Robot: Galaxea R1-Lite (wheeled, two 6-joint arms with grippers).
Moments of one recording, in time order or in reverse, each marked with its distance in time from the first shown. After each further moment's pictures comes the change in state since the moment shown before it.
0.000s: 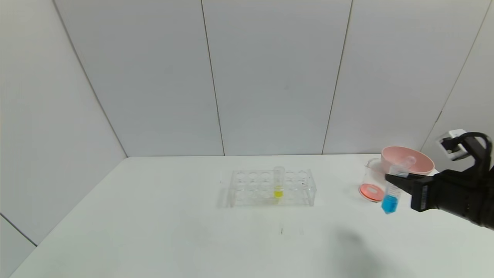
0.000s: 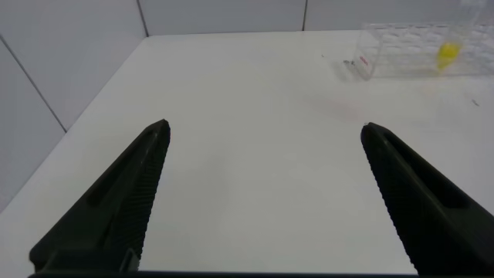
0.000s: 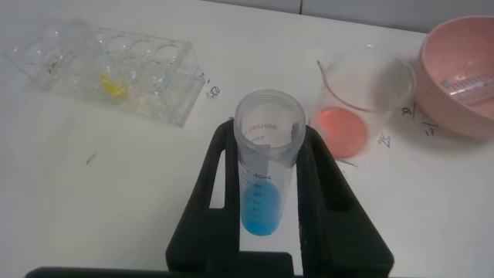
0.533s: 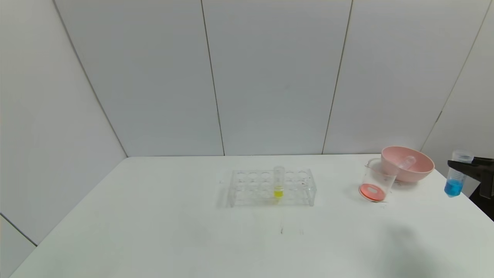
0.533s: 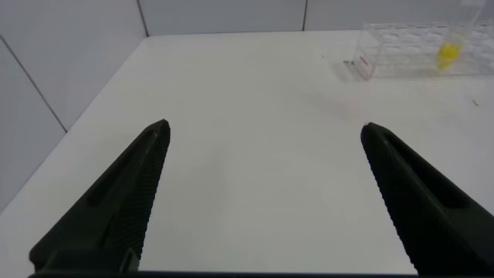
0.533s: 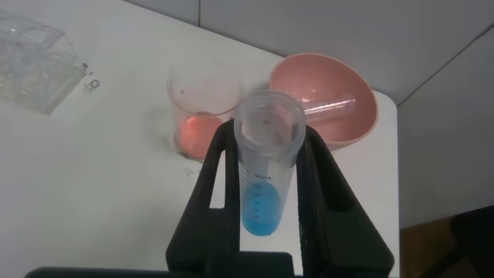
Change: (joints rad) left arm 0.000 0.000 0.000 0.000 0.000 0.000; right arm -0.483 0.051 -0.158 0.107 0.361 -0.379
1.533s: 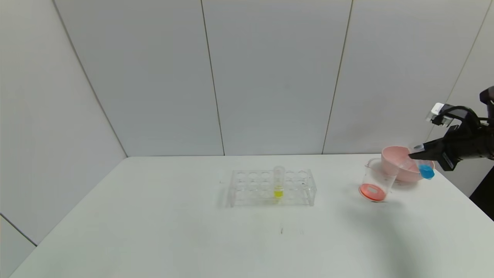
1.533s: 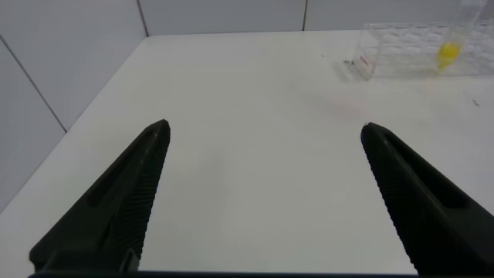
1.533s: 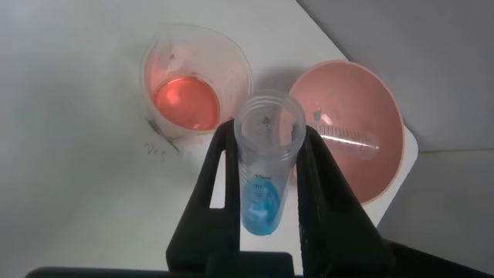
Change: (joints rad) left arm 0.000 0.000 0.000 0.000 0.000 0.000; right arm 0.130 0.402 -0.776 0.791 -0.077 -0.490
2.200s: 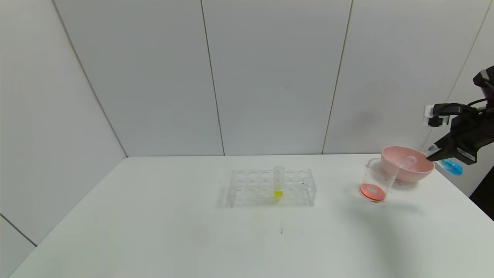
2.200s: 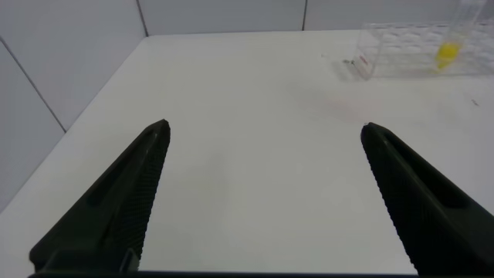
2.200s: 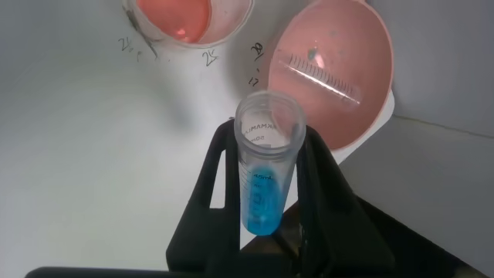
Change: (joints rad) left arm 0.000 0.000 0.000 0.000 0.000 0.000; right arm 0.028 0.151 -0.498 0.581 -0.238 -0.316
